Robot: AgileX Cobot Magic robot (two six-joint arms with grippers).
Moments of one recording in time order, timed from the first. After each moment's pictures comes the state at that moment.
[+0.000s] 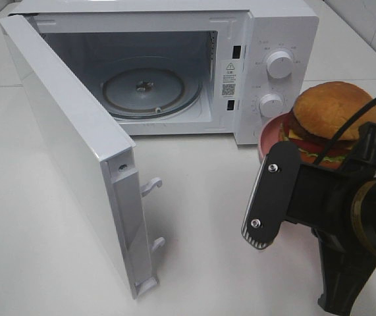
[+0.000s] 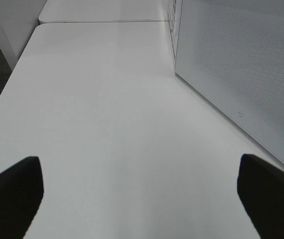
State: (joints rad) left arm 0.07 0.00 -0.52 -0.09 1.08 0.11; right arm 1.13 1.32 -0.58 -0.91 0.85 0.45
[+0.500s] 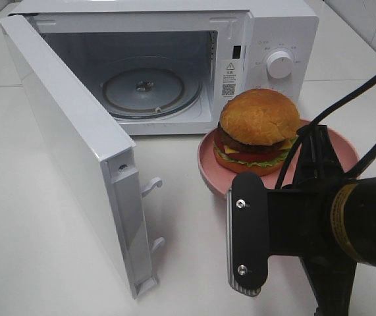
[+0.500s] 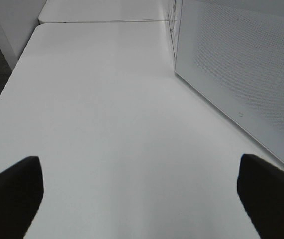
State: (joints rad) left arm 0.07 0.00 -0.52 -0.09 1.08 0.11; right arm 1.13 1.32 -0.58 -0.92 0.66 0.15
